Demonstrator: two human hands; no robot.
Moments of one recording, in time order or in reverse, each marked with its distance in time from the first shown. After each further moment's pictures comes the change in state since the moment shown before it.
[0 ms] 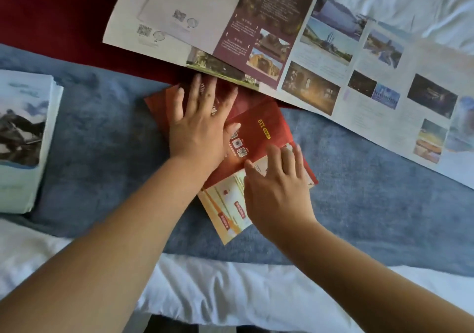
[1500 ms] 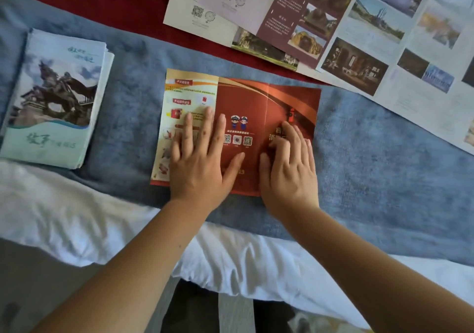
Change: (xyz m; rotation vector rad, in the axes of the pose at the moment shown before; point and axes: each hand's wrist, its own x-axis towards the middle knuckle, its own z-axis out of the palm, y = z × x) left_hand -0.126 -0.035 0.039 -0.062 0.017 -0.161; right_hand -0.010 -0.037 0.054 0.360 0.183 0.111
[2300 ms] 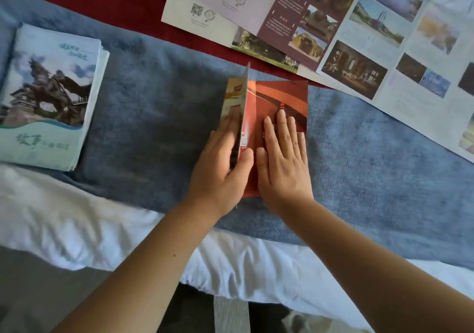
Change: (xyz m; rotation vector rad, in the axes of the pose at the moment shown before) left_hand 0.008 0.029 -0.033 -1.065 -0.021 0.004; right_hand 0.016 0.005 0.012 -0.009 -0.092 -0.061
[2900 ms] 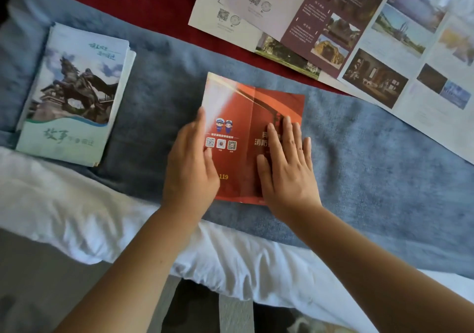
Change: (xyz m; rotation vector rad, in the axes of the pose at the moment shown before) left_hand -0.016 -0.040 -0.050 0.440 0.261 0.009; right_hand 0.000 -0.026 -0.003 -0.005 -0.084 -0.032
